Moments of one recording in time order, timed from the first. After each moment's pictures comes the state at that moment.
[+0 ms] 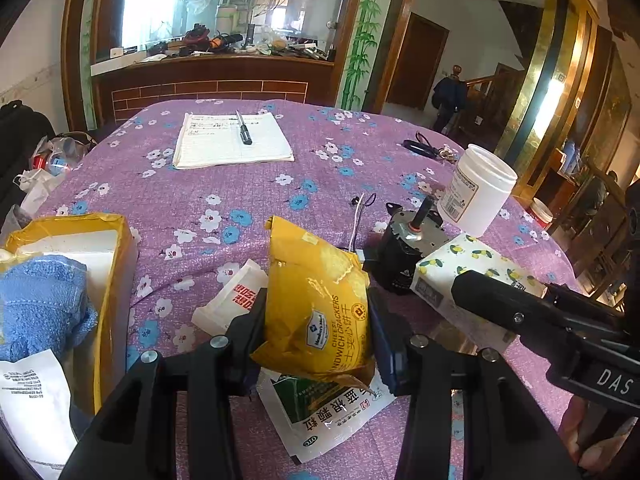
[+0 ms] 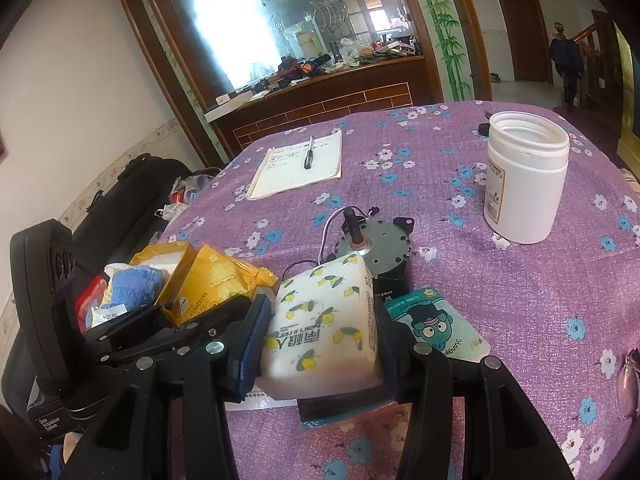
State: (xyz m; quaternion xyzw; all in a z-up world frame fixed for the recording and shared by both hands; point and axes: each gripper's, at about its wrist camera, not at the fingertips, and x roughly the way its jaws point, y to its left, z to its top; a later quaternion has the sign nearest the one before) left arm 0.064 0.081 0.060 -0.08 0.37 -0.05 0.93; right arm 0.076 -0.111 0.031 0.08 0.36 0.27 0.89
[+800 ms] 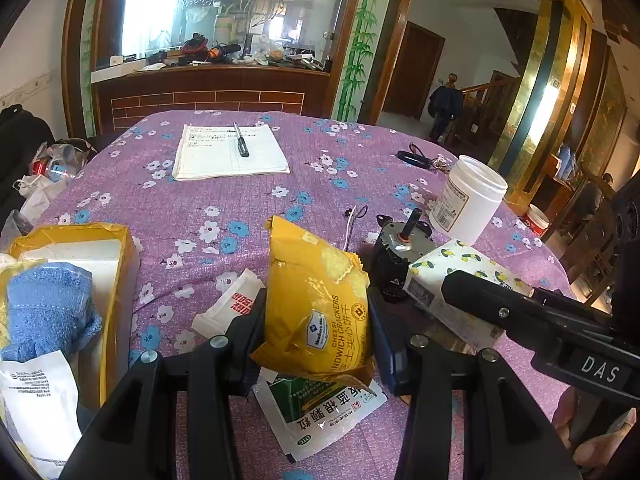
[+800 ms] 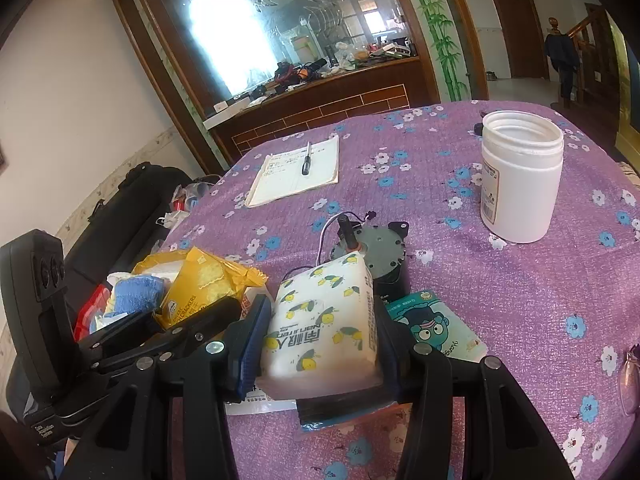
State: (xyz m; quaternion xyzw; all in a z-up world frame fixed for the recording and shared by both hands) left arm 0.058 0.078 0.070 -0.08 0.35 -0.05 0.93; right arm 0.076 -0.115 0.033 0.10 0.35 0.26 0.89
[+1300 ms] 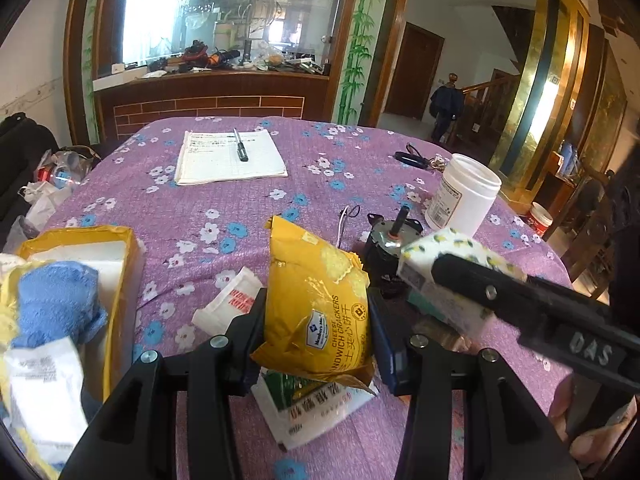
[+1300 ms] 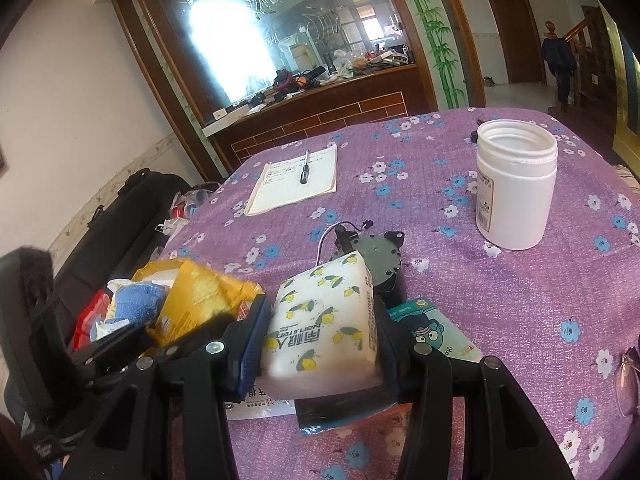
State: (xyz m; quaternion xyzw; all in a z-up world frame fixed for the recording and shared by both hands) left arm 0.041 0.068 0.079 -0.07 0.35 -0.04 0.93; right arm 0.073 -0.120 0.039 0.10 0.34 0.26 0.90
